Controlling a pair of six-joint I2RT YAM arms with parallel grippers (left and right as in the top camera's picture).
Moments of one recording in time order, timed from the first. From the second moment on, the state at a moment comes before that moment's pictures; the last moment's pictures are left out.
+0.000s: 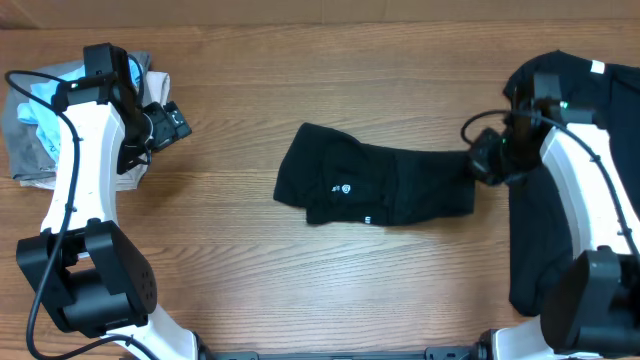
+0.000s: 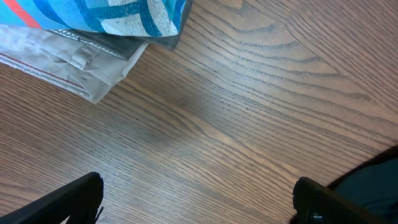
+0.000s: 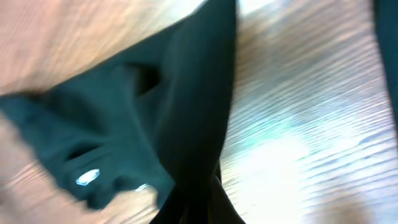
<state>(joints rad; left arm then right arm) 0.20 1.85 1.61 -1.10 0.03 -0.38 -0.07 1.69 1.43 -1.20 -0.25 0.53</state>
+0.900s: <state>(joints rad) 0.20 1.85 1.61 -1.10 0.03 -0.38 0.41 1.68 1.61 -1.07 -0.28 0.51</state>
